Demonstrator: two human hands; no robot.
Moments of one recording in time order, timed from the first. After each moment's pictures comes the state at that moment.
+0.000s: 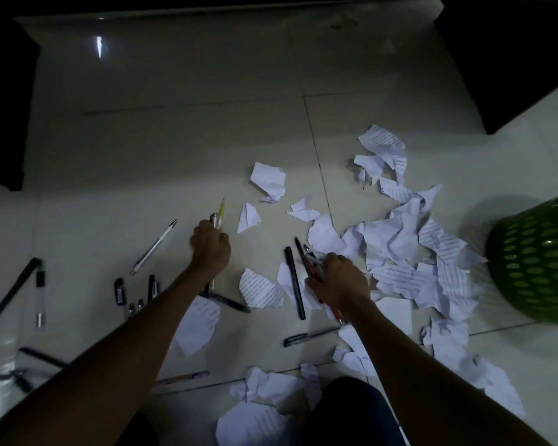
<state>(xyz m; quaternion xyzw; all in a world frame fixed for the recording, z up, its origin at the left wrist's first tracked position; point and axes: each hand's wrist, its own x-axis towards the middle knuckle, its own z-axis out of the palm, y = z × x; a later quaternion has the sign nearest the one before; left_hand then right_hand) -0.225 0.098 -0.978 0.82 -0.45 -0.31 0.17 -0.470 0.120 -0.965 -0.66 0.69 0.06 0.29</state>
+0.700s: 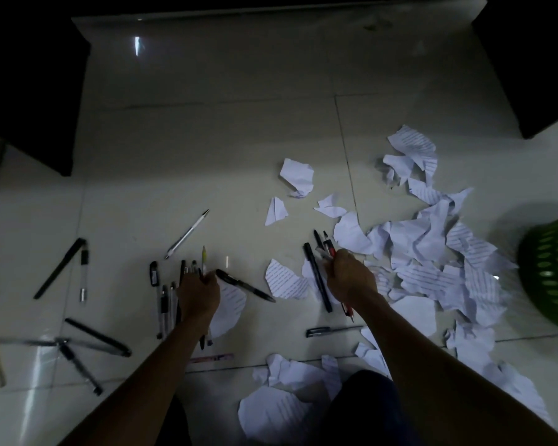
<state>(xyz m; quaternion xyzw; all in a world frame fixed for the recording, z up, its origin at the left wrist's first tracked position) -0.191 0.202 -0.976 0.89 -0.20 -0.34 0.23 -0.443 0.124 -0.969 -0.67 0.67 0.05 0.31</state>
